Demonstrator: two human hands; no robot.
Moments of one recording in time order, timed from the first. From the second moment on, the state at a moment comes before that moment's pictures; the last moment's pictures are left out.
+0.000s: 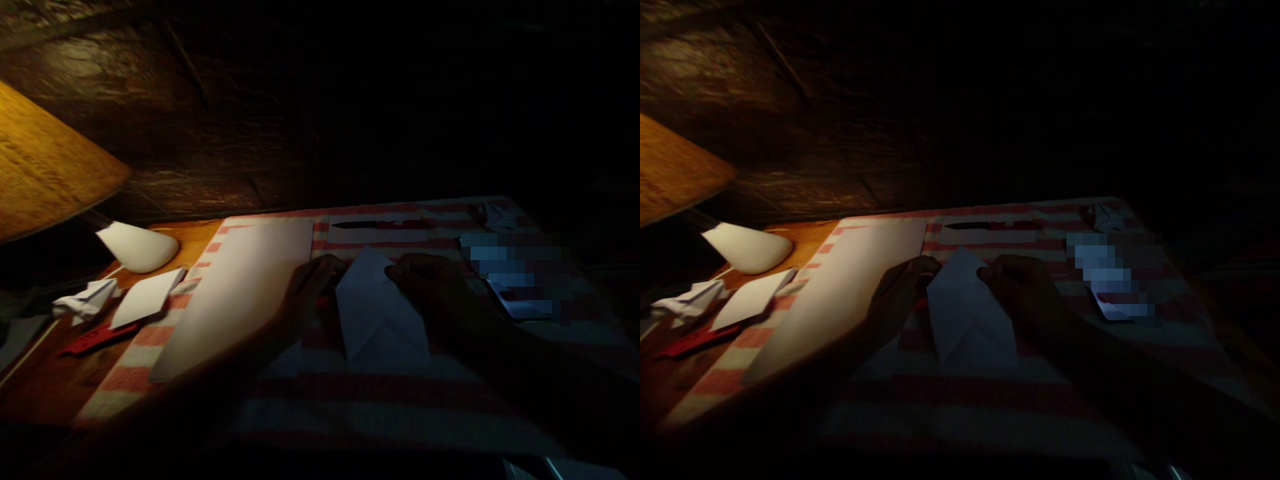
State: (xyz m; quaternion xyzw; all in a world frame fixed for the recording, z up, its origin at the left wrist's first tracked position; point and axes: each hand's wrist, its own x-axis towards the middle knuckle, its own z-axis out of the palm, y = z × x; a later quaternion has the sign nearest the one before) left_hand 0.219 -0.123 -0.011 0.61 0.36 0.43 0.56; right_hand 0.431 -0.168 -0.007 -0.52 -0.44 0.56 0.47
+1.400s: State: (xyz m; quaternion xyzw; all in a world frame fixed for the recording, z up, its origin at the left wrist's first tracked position) left_hand 0.219 -0.114 -0.014 0.49 0.42 0.31 0.70; right_hand 0.456 -0.152 0.000 -0.55 -0.40 0.51 0.53
